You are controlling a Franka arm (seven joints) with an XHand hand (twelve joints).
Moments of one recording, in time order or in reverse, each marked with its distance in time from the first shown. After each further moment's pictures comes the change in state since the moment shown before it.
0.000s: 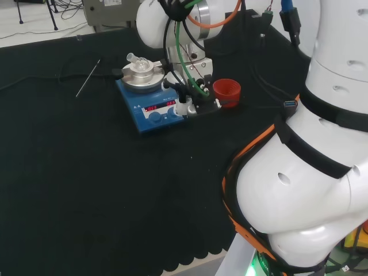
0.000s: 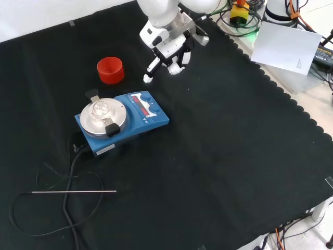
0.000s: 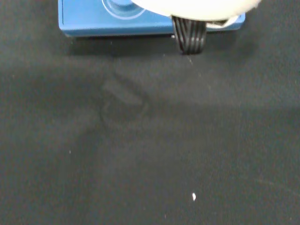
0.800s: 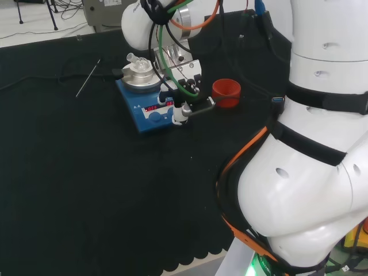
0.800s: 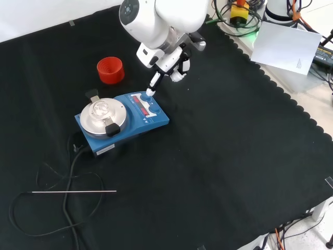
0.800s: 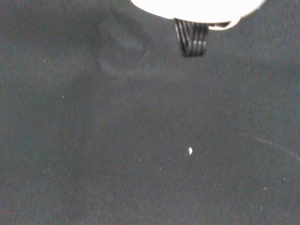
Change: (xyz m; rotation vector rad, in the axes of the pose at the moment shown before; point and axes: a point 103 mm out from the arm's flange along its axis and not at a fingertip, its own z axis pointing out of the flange) arm 0.008 0.015 0.014 0.214 -0.081 -0.027
